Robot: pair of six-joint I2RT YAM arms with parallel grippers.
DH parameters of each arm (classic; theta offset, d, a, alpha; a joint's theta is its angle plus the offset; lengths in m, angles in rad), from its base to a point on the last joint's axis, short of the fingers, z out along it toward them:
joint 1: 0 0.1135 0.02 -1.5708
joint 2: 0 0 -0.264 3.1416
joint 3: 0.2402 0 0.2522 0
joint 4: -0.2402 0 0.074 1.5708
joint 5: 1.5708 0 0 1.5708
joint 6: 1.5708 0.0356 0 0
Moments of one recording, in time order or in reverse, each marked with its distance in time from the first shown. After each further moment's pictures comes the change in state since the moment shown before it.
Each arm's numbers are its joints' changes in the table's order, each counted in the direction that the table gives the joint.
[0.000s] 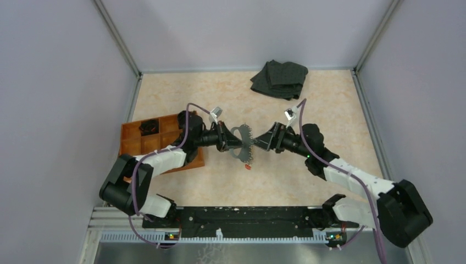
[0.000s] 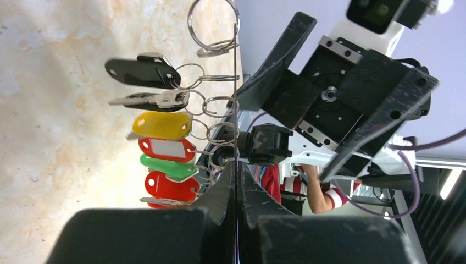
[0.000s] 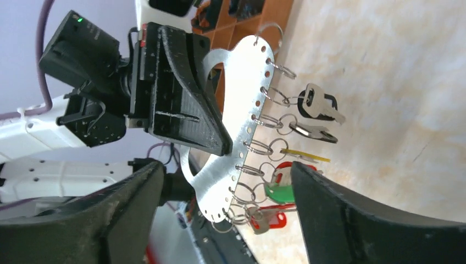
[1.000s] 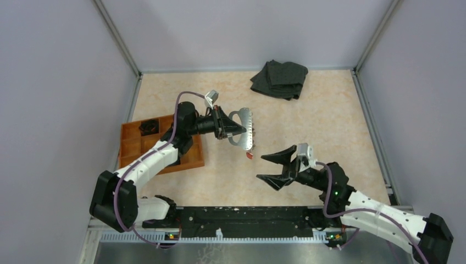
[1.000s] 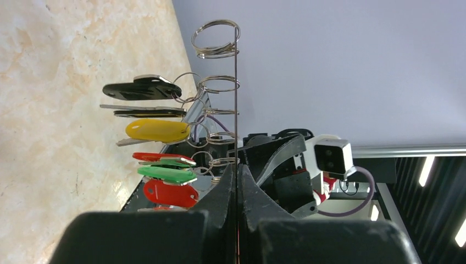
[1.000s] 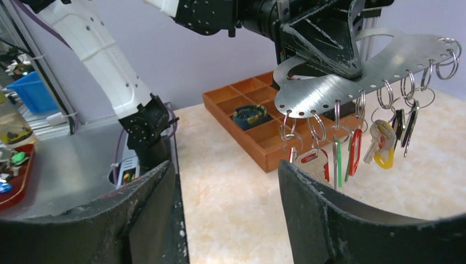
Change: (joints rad) left arm 0.010 -0.182 0.197 -0.219 0.033 -0.090; right arm 0.357 -0.625 -0.290 0.178 0.122 -0.695
